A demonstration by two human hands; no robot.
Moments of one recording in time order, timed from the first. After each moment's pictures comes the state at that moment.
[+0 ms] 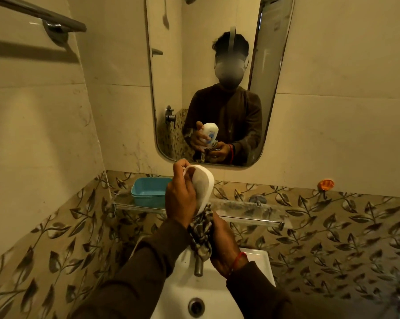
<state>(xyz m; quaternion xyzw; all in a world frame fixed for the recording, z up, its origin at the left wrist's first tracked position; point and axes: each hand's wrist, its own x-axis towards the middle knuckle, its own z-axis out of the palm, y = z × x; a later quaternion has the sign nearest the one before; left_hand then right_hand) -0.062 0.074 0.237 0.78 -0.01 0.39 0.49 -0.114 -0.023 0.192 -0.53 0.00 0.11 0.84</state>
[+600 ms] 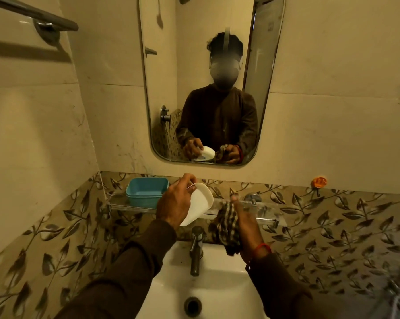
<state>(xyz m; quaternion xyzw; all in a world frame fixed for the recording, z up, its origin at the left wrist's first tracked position) -0.045 0.093 0.217 0.91 -0.06 0.24 0.33 -0.095 -0.080 0.203 -0.61 0.10 0.00 0.79</state>
